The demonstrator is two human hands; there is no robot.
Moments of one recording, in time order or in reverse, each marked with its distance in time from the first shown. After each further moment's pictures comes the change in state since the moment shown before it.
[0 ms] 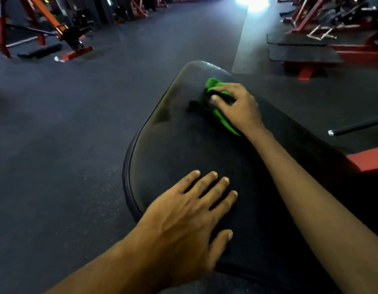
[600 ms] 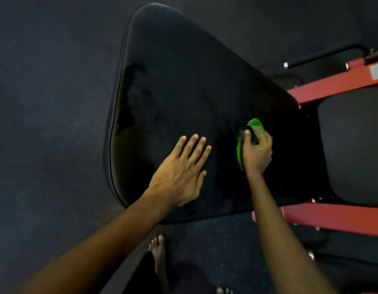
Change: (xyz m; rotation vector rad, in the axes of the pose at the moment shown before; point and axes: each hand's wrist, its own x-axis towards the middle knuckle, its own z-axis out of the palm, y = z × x) left_hand 0.072 -0.014 -0.002 -0.140 -0.218 0.052; right_hand -0.167 0.029 -0.100 -0.315 0.217 1.002
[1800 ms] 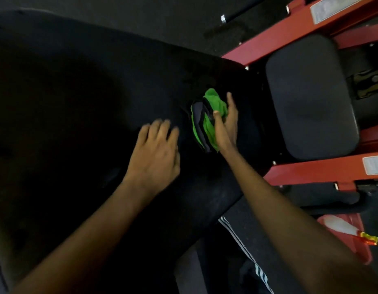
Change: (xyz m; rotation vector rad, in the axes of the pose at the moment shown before) left_hand 0.173 0.000 -0.027 -0.145 0.069 0.067; right_hand 0.125 0.038 0.005 0.196 -0.117 0.194
